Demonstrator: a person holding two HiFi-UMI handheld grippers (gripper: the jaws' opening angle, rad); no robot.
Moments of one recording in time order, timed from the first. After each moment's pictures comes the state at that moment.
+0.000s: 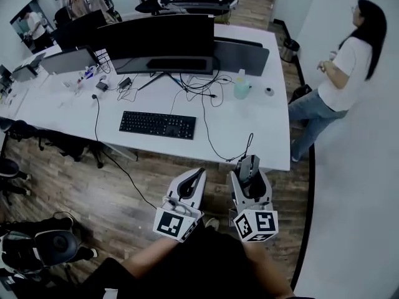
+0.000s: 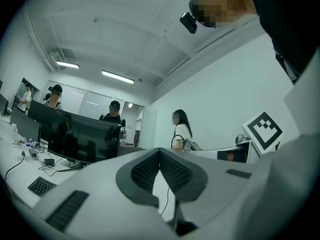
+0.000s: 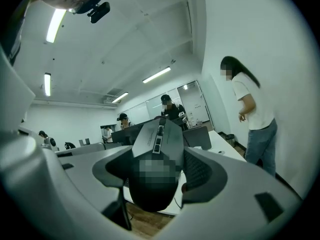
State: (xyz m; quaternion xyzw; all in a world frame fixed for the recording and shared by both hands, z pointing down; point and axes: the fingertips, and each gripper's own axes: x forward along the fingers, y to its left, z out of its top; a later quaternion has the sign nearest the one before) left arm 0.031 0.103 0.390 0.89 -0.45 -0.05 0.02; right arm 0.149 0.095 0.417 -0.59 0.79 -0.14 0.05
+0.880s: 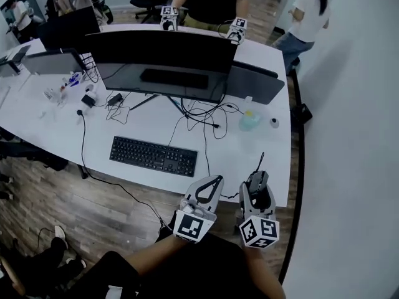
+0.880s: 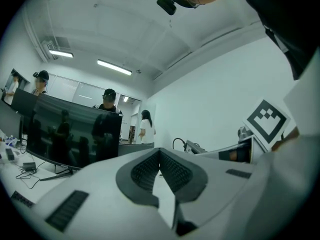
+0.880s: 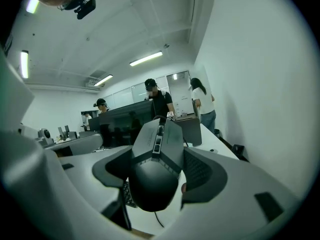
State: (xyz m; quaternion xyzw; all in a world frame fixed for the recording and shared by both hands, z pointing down) left arm 0.034 -0.087 0.422 0.91 -0.41 -0.03 0.01; right arm 0.149 -0.077 0.460 -0.66 0.73 -0.17 -0.04
